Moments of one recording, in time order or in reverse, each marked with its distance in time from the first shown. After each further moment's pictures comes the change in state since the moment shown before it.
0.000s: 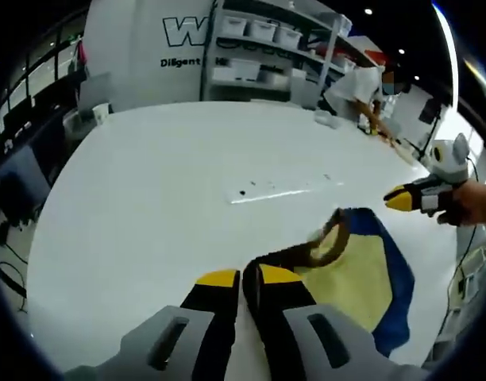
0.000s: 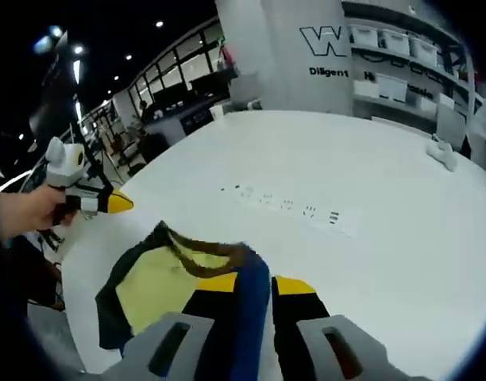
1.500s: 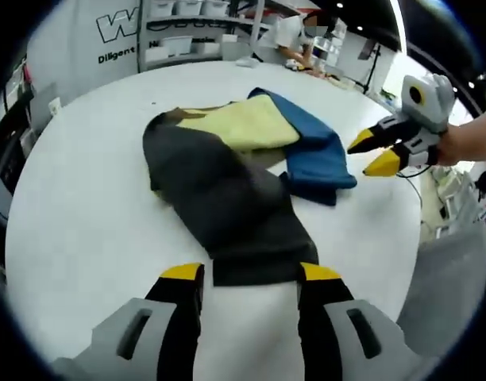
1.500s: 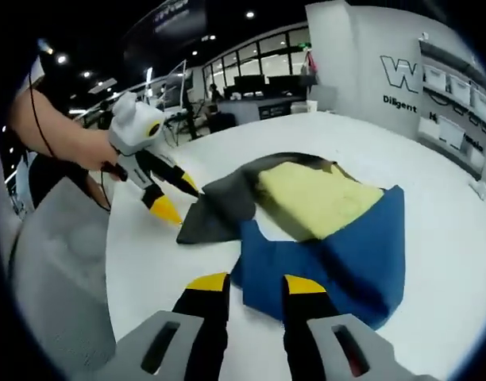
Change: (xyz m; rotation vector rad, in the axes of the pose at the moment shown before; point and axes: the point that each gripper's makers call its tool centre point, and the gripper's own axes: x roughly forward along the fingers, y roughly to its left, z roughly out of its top) left arm -0.082 -0.098 -0.209 0.234 0.167 -0.183; right arm -0.073 0.170 -0.177 -0.370 -0.026 0.218
